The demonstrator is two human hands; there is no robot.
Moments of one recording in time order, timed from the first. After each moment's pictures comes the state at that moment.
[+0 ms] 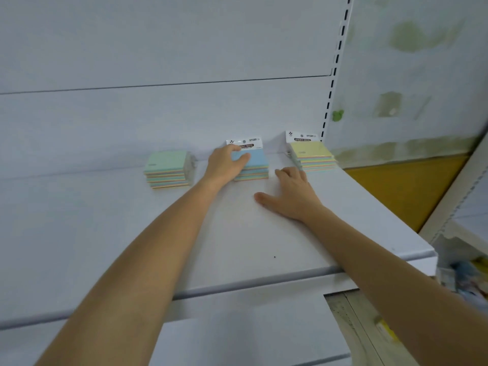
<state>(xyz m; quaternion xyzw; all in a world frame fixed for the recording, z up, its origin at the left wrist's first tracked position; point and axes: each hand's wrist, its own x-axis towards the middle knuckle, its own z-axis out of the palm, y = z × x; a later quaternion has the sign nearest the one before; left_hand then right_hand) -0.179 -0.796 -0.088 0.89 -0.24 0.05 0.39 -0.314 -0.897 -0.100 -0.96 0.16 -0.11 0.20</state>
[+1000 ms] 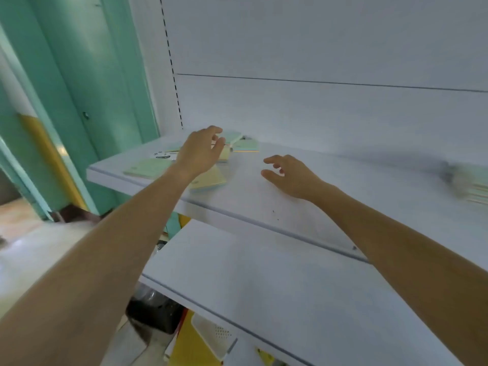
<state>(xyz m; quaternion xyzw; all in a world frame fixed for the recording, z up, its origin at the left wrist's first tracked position) -0.163 -0.174 -0.058 0.94 -0.03 0.23 0.27 -0.178 -0.385 -0.074 -0.95 -0.19 -0.02 0.25</state>
